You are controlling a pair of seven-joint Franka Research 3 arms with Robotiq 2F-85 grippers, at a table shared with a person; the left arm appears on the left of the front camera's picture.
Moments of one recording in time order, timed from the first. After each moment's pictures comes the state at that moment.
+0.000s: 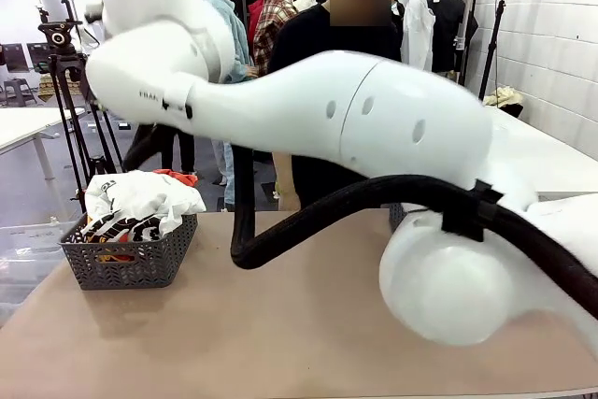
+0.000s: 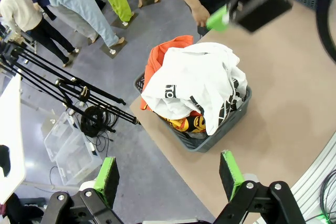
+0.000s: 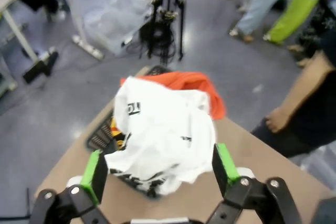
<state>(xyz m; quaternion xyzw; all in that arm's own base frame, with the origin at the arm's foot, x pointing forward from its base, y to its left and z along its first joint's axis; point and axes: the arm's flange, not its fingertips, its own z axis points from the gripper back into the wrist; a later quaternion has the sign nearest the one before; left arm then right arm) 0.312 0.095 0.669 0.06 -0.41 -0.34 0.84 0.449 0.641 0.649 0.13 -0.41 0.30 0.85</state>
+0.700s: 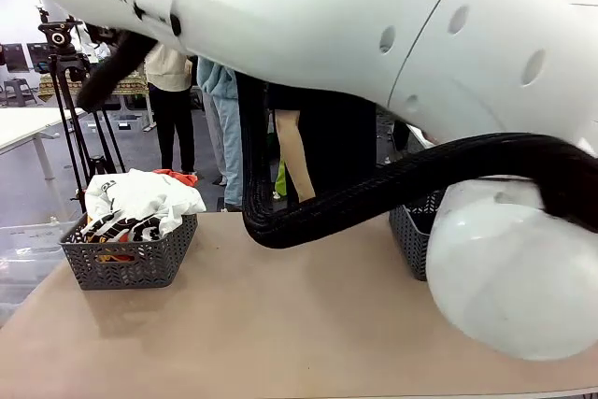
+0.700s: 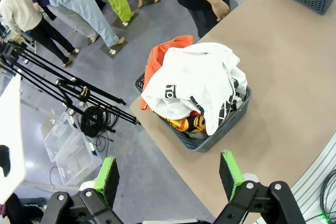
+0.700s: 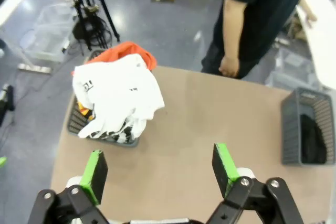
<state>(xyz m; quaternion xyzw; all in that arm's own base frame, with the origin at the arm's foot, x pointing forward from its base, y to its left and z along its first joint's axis) 0.312 0.095 0.669 0.06 -0.41 -0.34 0.84 0.341 0.594 0.751 0.03 -0.38 0.10 0.92</state>
